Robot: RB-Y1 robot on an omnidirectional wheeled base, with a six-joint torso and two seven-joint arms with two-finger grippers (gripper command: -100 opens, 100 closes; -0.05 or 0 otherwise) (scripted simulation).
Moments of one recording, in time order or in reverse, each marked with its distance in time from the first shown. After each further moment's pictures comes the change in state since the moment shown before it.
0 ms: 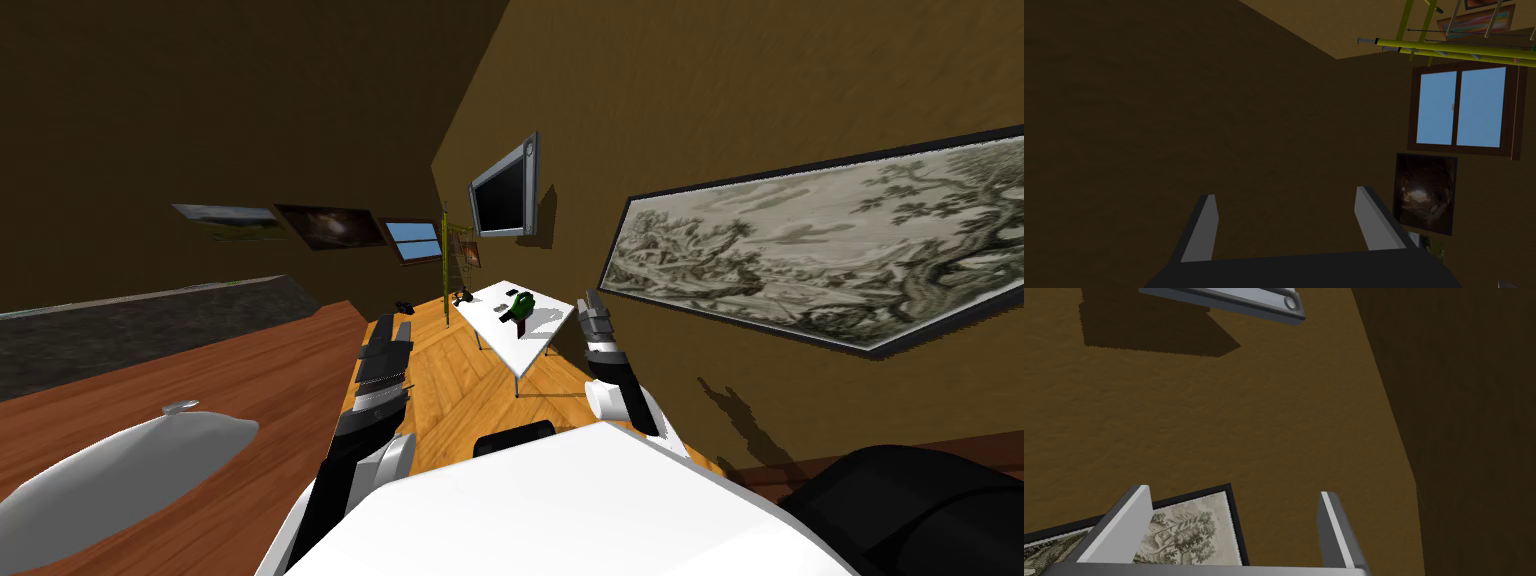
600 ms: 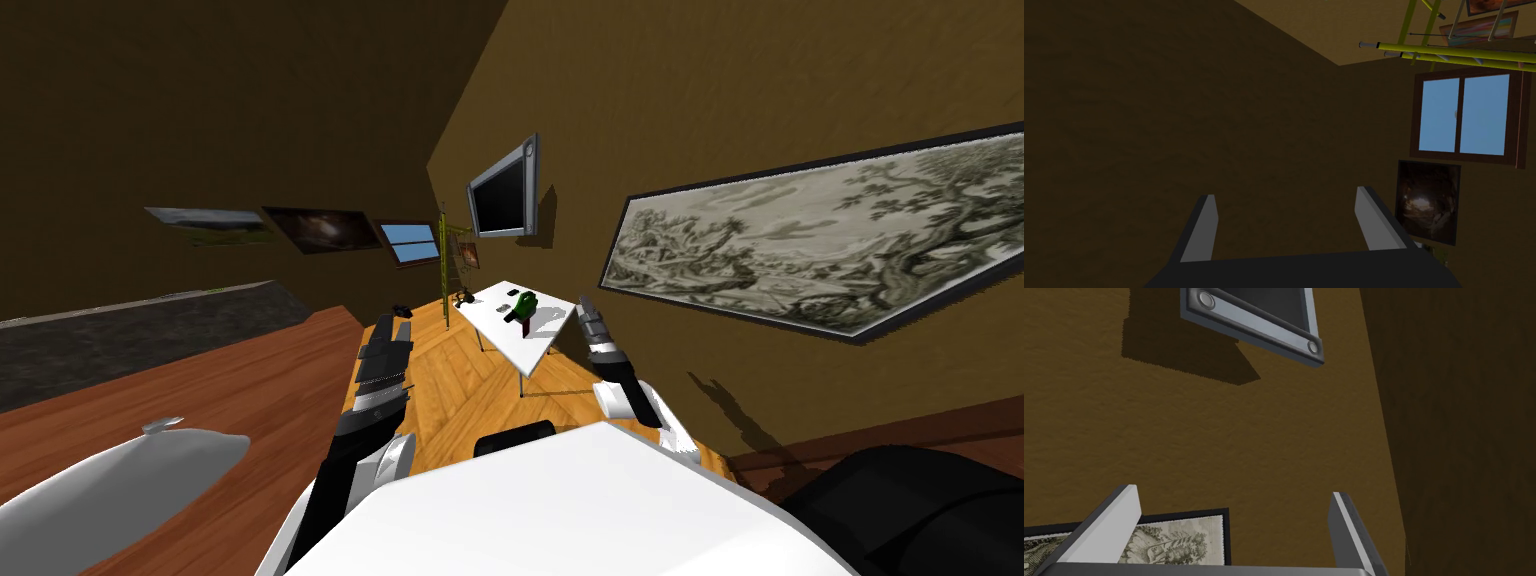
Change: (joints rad) left arm 0.000 0.000 0.000 0.000 0.000 0.000 0.000; right arm -0.019 -0.135 -0.044 0.094 0.035 0.014 0.025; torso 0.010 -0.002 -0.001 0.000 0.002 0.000
